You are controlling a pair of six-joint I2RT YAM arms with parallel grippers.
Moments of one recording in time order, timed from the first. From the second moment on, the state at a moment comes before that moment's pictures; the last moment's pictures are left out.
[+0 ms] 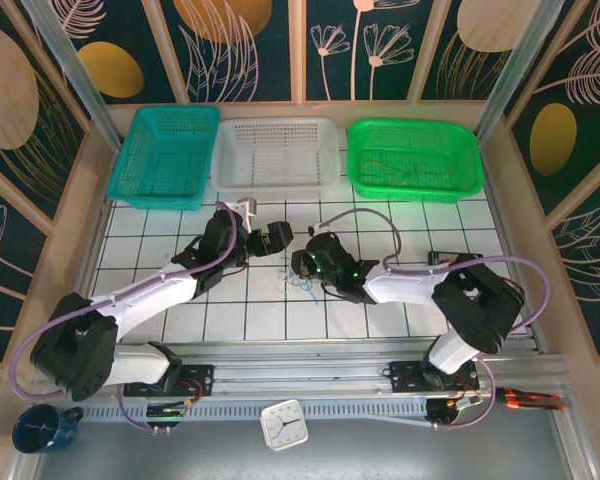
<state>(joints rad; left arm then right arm) -0.61 1.31 0.67 0.14 0.15 -0.76 0.93 1.58 0.72 0.19 0.14 0.76</state>
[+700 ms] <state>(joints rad) -0.61 1.31 0.66 0.15 0.15 -0.76 0.91 1.26 0.50 0.22 0.22 0.79</state>
